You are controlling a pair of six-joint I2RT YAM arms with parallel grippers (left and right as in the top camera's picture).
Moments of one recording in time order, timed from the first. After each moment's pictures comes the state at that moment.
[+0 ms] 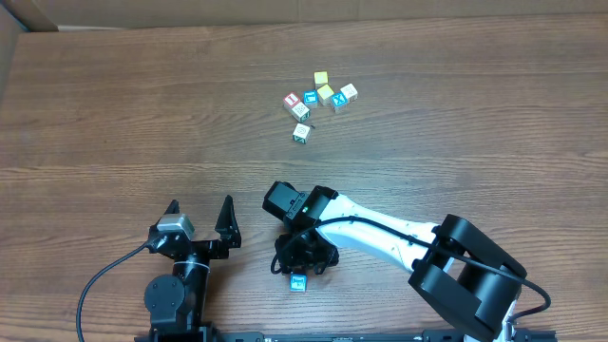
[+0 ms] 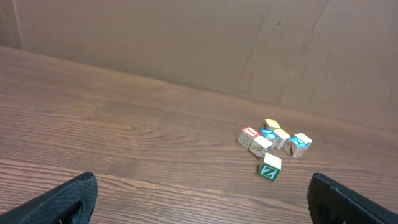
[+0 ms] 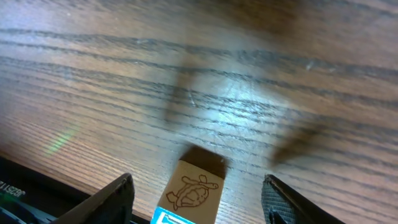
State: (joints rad) left arm 0.07 0.02 0.01 -0.07 0.10 -0.25; right arm 0.98 1.96 1.29 -0.86 -0.36 0.74
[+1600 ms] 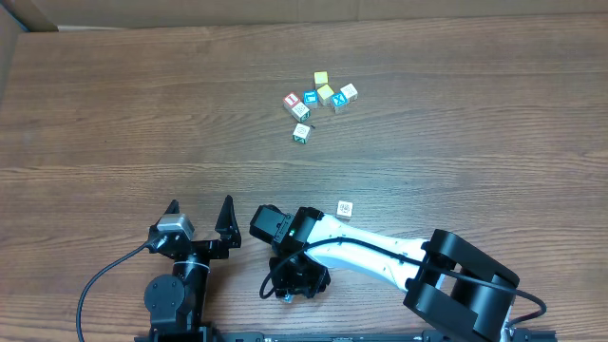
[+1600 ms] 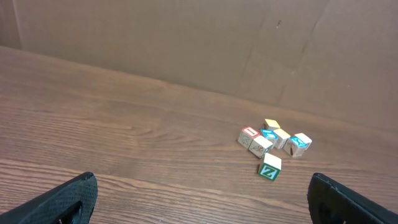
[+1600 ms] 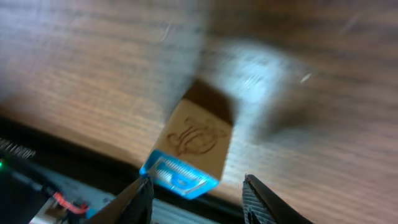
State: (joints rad) left arm 0.07 0.02 0.01 -0.07 0.10 -0.25; right arm 1.09 1.96 1.29 -0.87 -0.43 0.87
